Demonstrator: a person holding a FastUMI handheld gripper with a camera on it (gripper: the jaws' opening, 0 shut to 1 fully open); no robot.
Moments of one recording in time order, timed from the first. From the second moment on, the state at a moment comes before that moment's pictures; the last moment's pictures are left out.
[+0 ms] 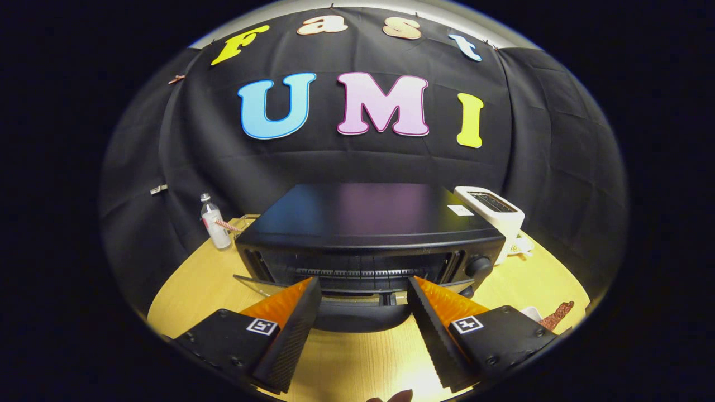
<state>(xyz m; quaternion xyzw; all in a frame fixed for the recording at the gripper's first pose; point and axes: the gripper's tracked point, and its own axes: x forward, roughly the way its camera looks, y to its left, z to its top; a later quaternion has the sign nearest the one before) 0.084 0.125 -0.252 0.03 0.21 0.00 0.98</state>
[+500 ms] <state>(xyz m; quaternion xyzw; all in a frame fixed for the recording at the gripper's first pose) 0.069 0.124 -0.269 0.02 0.26 0.01 0.97</state>
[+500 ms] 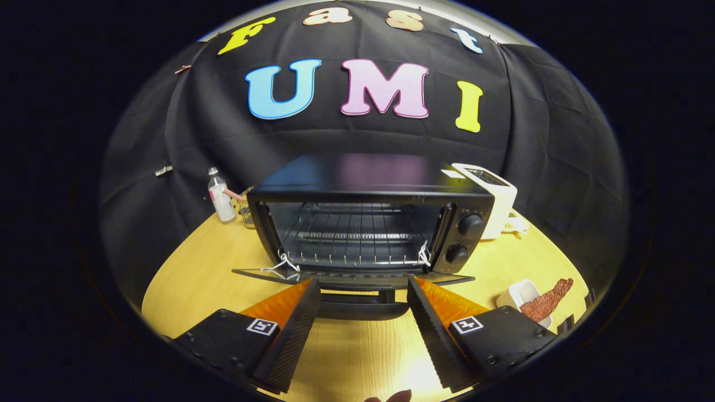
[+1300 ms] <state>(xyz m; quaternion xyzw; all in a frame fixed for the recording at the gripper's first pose) 0.020 0.115 -0.336 0.01 0.36 0.05 0.93</state>
